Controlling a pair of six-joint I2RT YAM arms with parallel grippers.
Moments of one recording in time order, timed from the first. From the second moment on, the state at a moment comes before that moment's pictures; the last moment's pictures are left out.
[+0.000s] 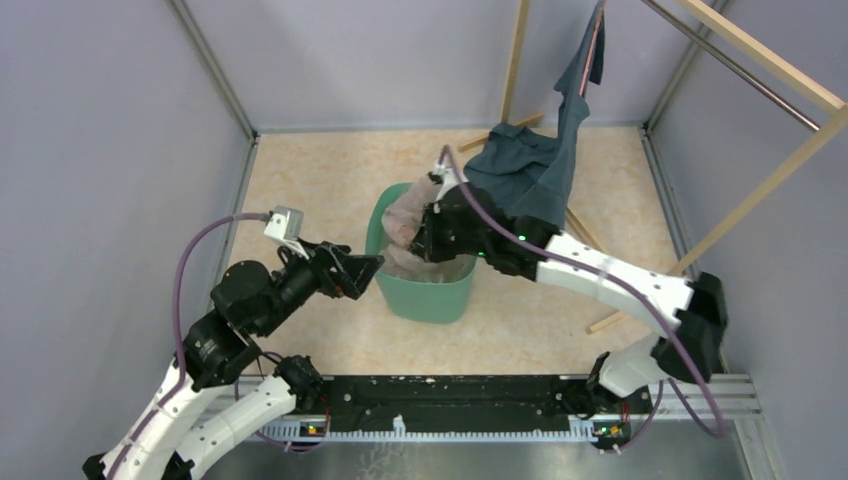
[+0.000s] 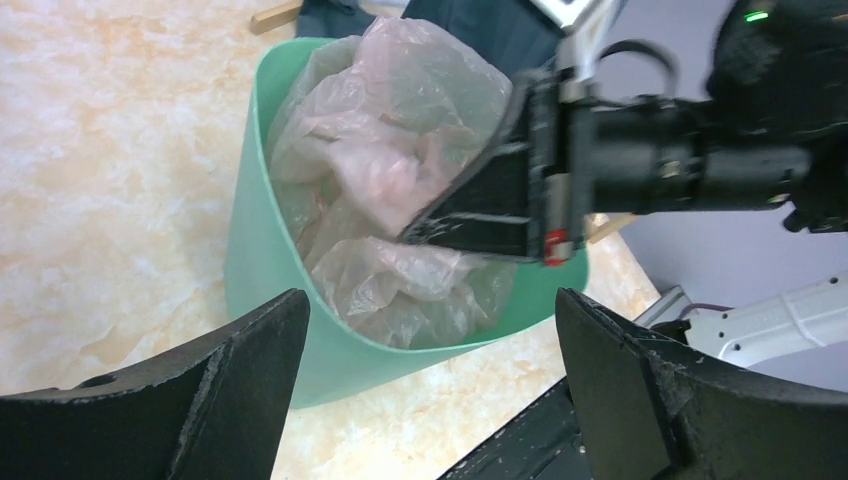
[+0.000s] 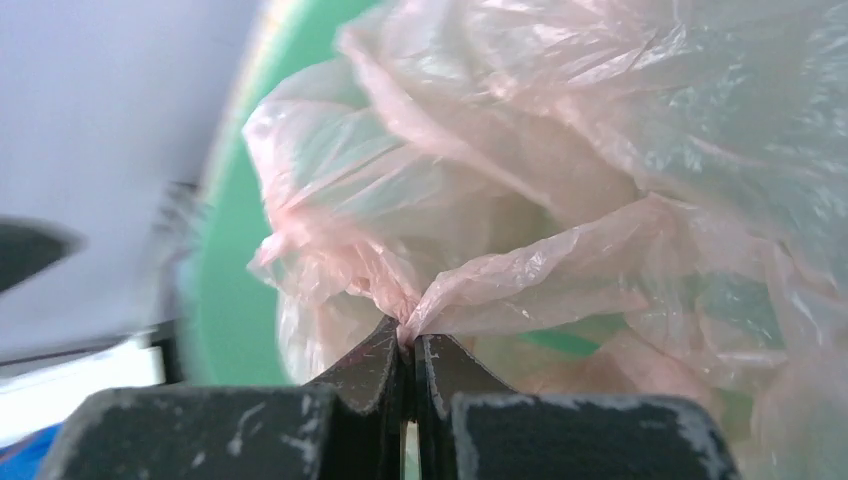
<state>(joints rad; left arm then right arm) -0.73 0.48 0.90 -0.53 -0.08 -0.53 1.02 1.54 1.38 -0.47 0.10 0.65</state>
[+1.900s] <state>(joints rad) -0.72 1.00 1.17 -0.42 -0.05 -0.45 0.92 1.26 1.24 -0.25 -0.12 0.43</state>
